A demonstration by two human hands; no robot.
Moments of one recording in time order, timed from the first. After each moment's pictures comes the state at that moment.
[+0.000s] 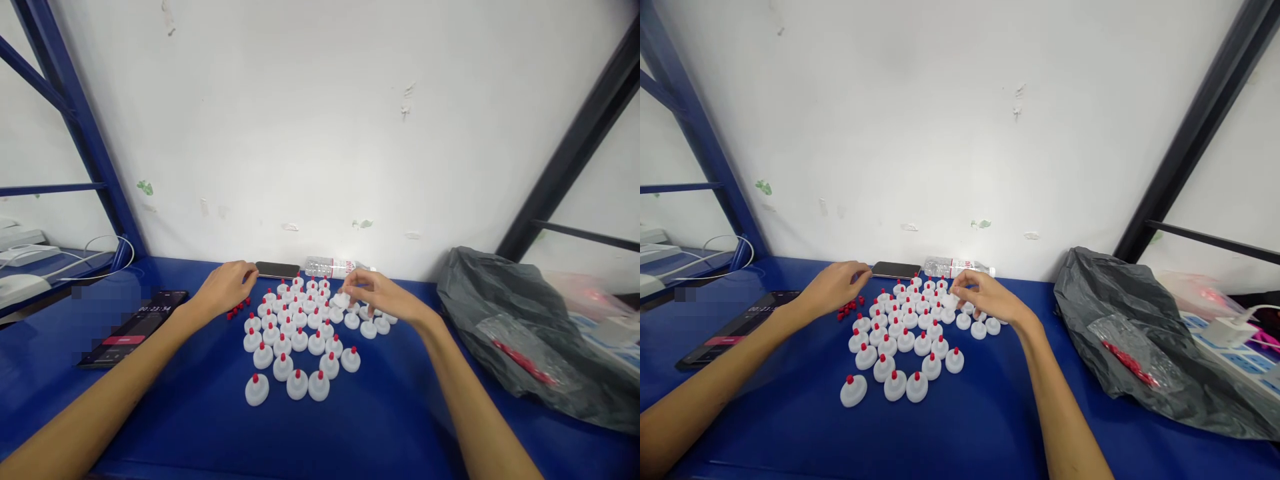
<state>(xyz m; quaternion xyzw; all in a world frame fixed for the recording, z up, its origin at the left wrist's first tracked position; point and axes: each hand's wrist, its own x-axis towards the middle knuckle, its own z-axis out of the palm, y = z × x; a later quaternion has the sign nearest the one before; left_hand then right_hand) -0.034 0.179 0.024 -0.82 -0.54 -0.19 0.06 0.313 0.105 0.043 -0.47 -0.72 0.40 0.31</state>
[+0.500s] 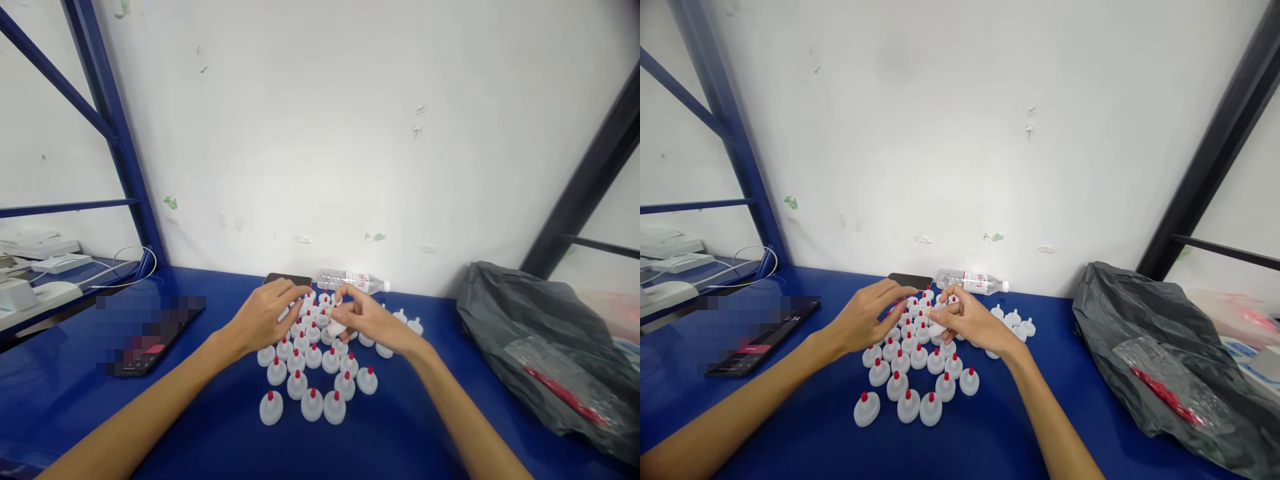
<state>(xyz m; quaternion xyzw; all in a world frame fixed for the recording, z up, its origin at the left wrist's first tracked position) 0.004 0.133 0.022 -0.89 -0.25 -0.34 0.14 0.261 0.099 0.032 -0.38 -0.69 0.52 0.34</state>
